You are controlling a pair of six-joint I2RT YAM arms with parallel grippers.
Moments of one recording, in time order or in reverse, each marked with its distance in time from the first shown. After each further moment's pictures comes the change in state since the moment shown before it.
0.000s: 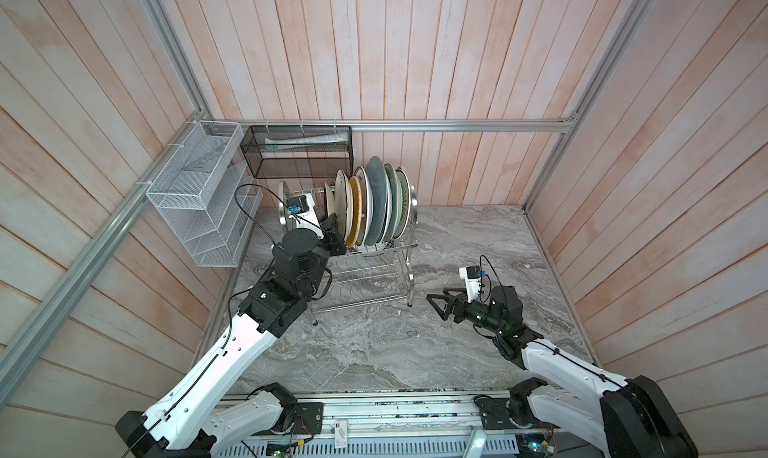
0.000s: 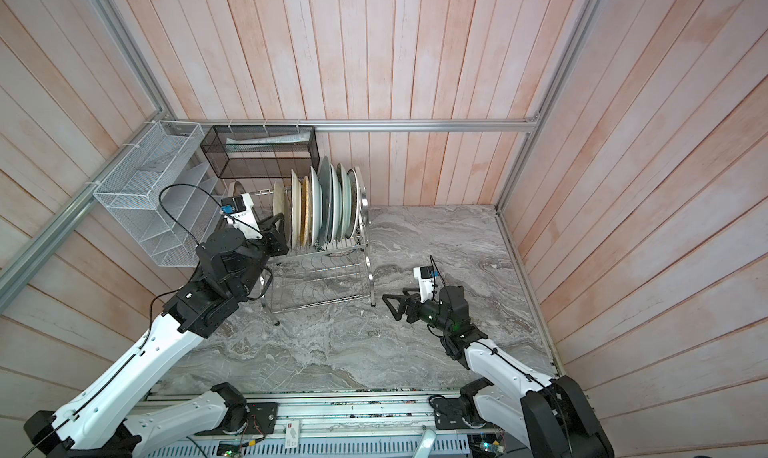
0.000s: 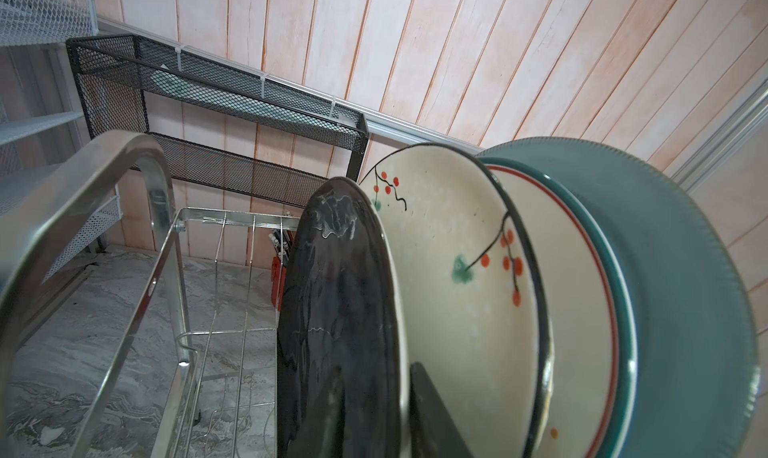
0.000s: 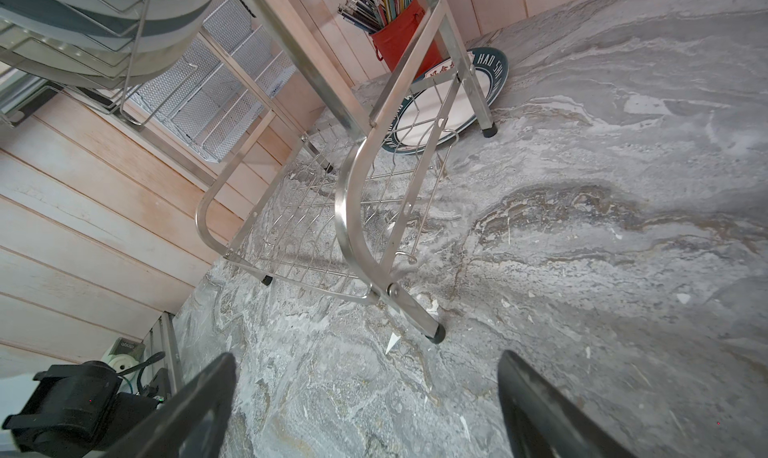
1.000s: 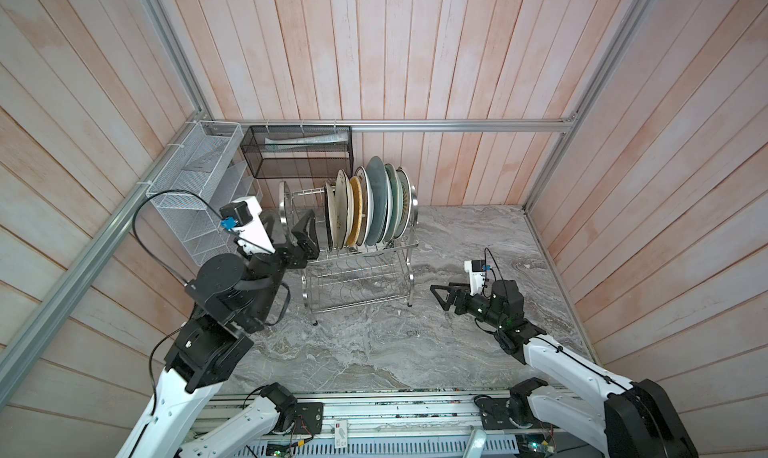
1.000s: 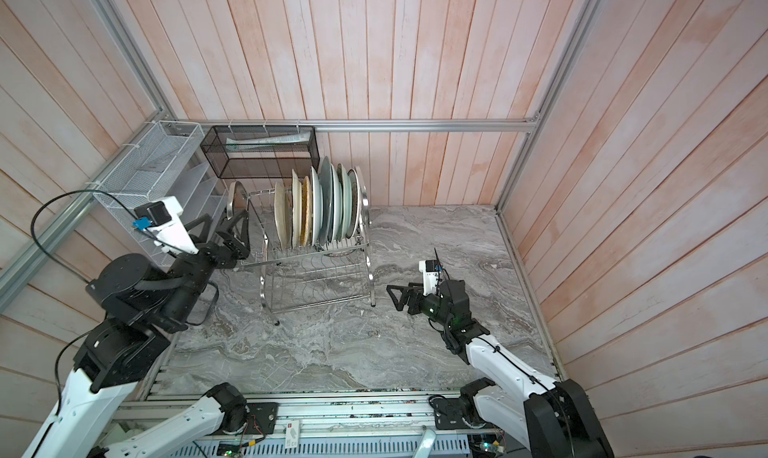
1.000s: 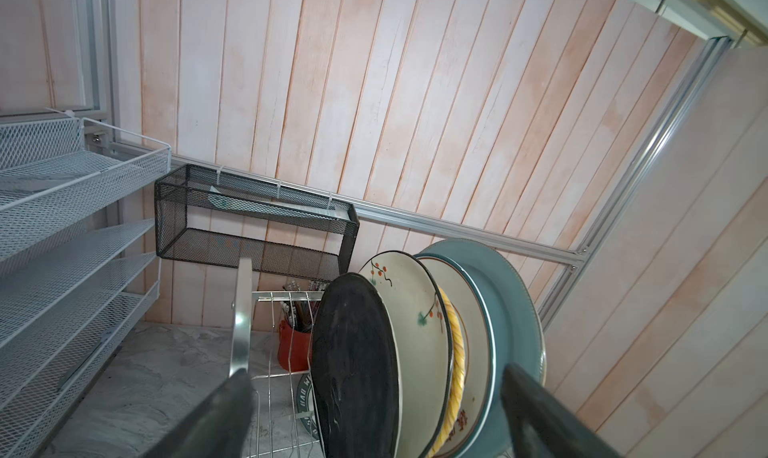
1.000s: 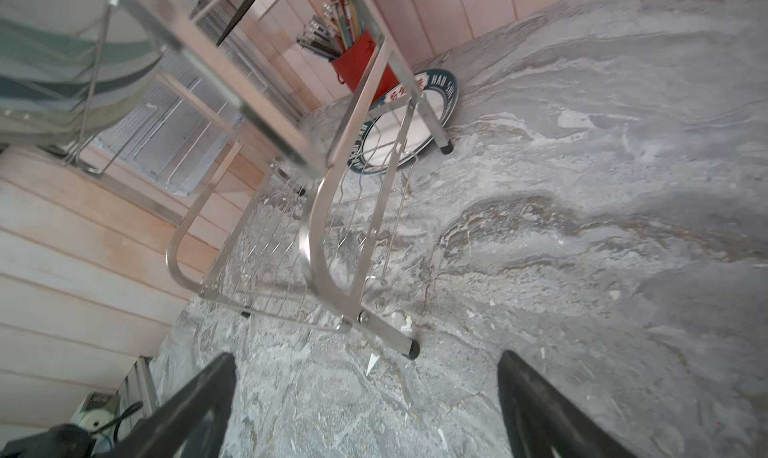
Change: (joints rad) left arm 0.003 -0.301 0.090 -0.189 0.054 0.119; right arm -0.039 0.016 0.113 -0.119 0.117 0.060
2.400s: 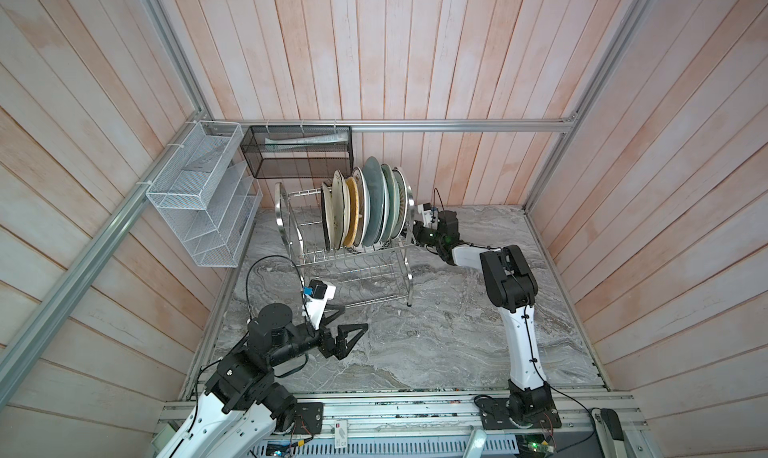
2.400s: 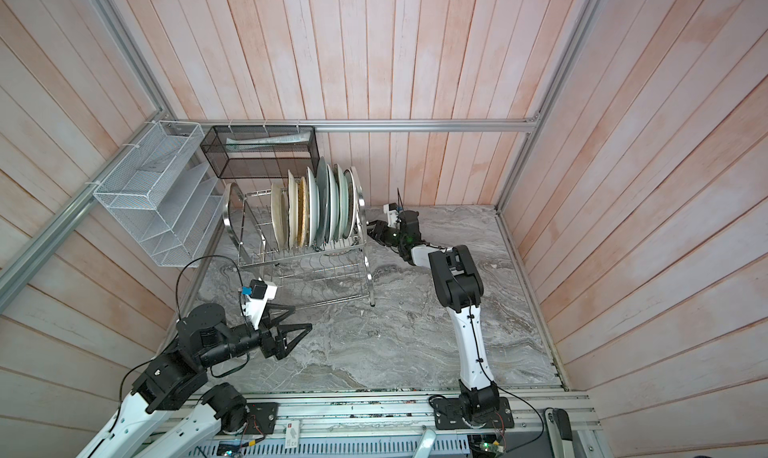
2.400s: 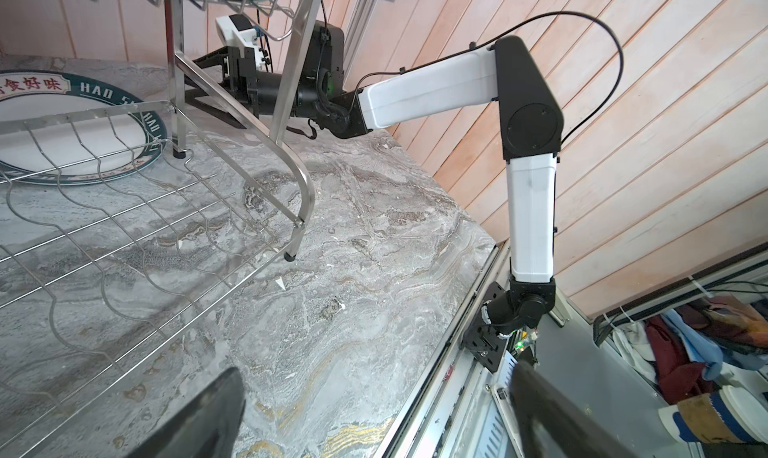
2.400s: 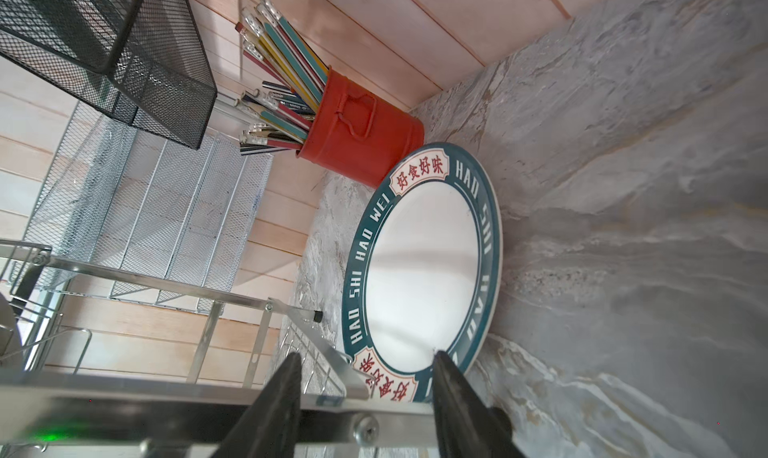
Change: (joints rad) left arm 0.000 -0.268 -0.624 -0.059 0.813 -0.093; right arm -0.036 1.304 1.173 0.183 -0.382 0.348
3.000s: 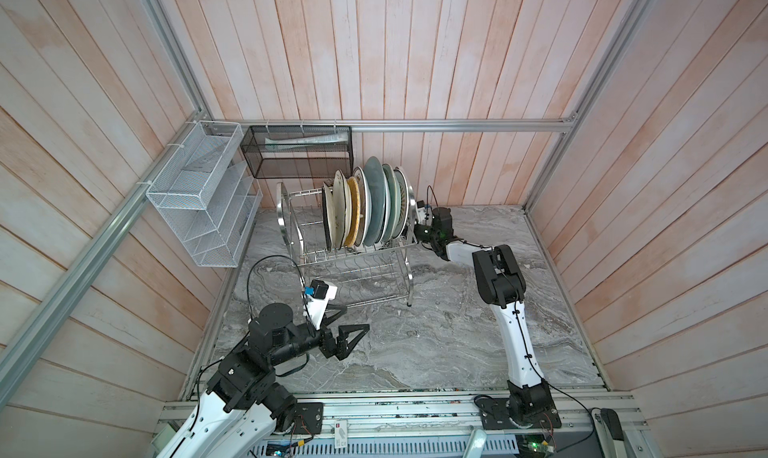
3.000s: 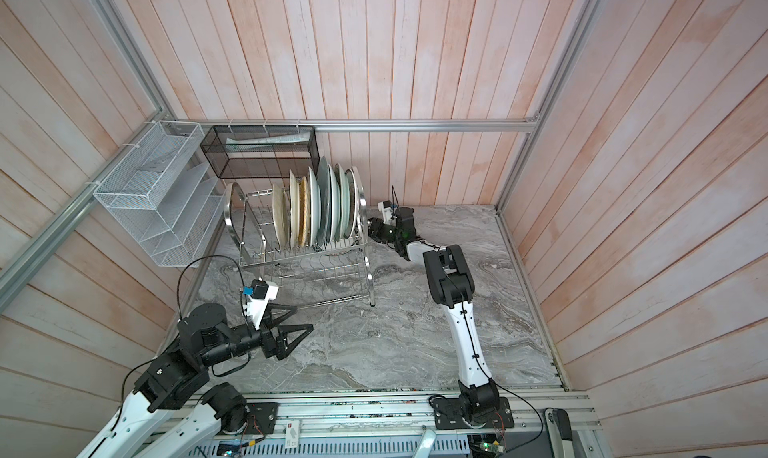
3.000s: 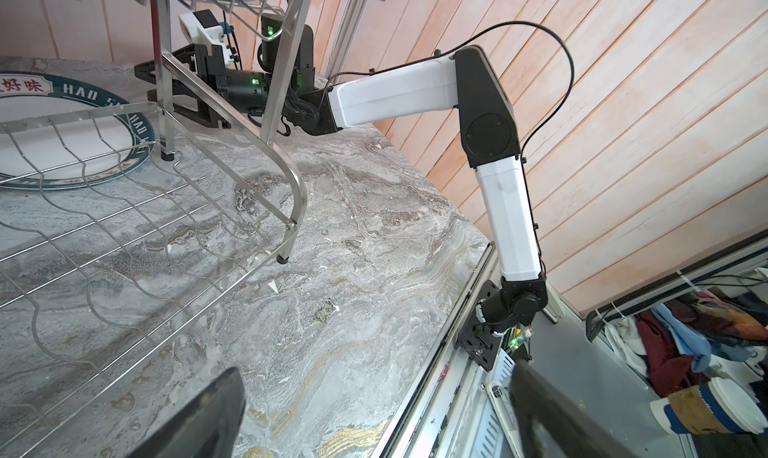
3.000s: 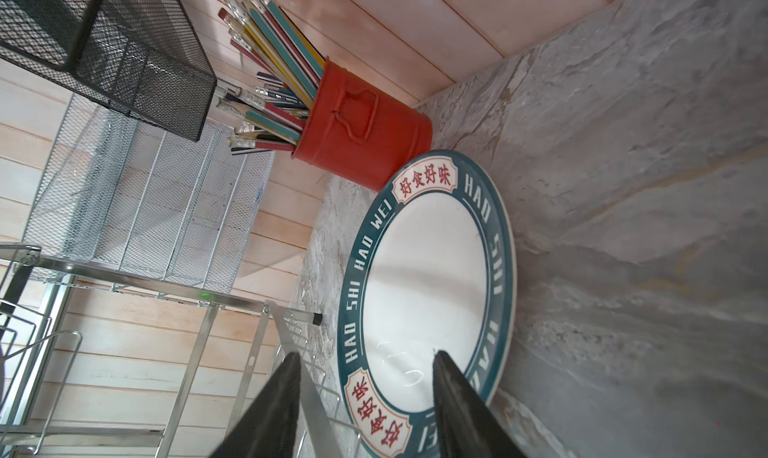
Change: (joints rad) left arm 0.000 0.003 -0.009 0.021 0.022 0.000; right arm 0.006 0.129 0.192 -0.064 -0.065 -0.002
